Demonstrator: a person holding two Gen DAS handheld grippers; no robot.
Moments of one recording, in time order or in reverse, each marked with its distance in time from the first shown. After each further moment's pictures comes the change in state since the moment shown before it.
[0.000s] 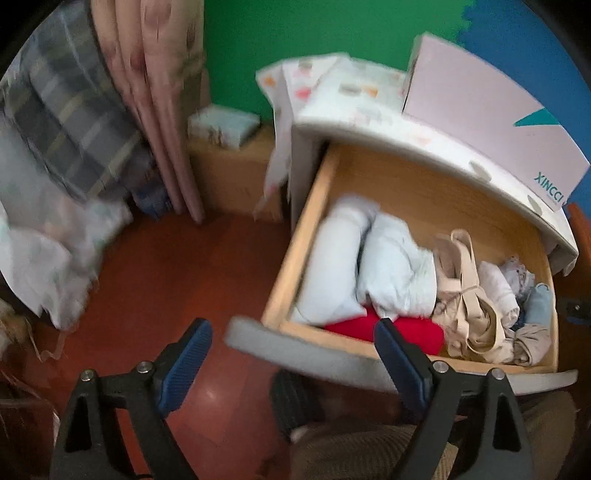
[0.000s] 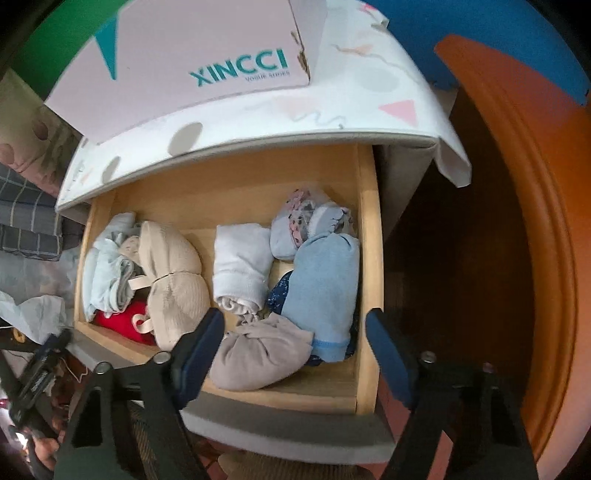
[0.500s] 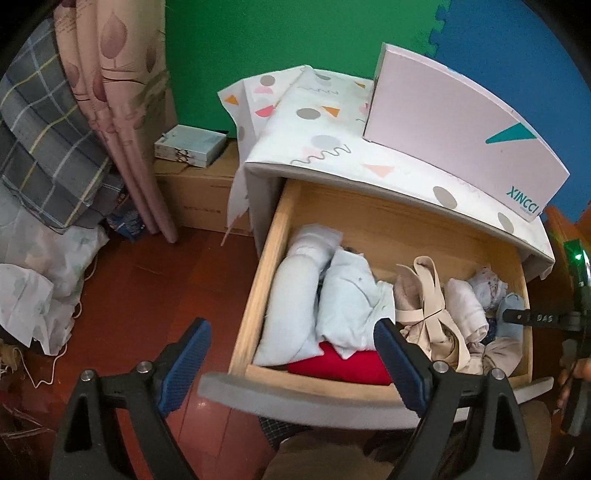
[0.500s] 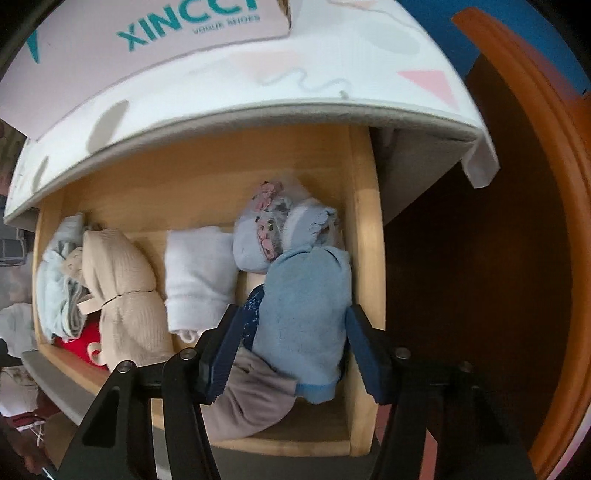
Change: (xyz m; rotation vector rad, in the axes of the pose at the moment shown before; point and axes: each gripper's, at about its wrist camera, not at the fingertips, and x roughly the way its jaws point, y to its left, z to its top) left arm 0.003 -0.023 0.042 0.047 0.038 -0.103; right arm 0.049 0.002 0.023 0.023 0.089 -0.127
